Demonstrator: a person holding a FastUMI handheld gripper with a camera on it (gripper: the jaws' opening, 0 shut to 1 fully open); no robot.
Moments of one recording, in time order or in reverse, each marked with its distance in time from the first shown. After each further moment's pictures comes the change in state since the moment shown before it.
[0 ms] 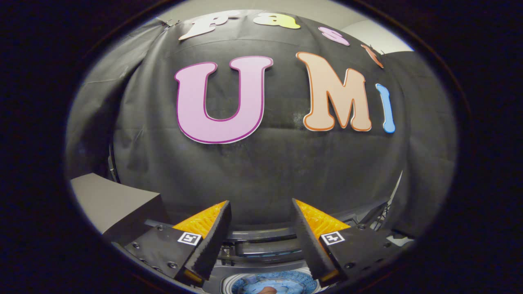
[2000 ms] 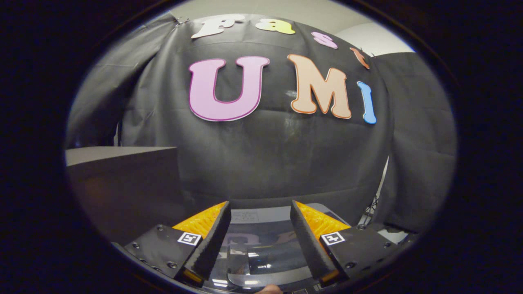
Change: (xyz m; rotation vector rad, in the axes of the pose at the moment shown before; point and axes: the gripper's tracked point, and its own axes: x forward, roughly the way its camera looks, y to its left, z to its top) arm -0.051 0.006 -0.077 -0.051 -0.003 -0.078
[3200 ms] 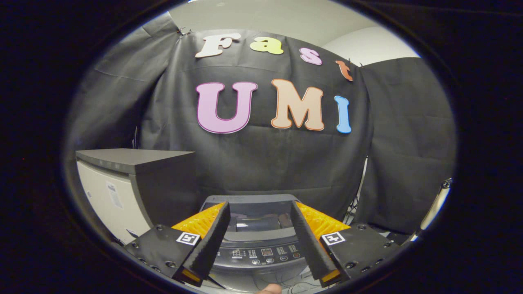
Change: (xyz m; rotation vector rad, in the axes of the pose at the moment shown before) arm -0.177 -0.050 0.008 -0.006 -0.041 -0.029
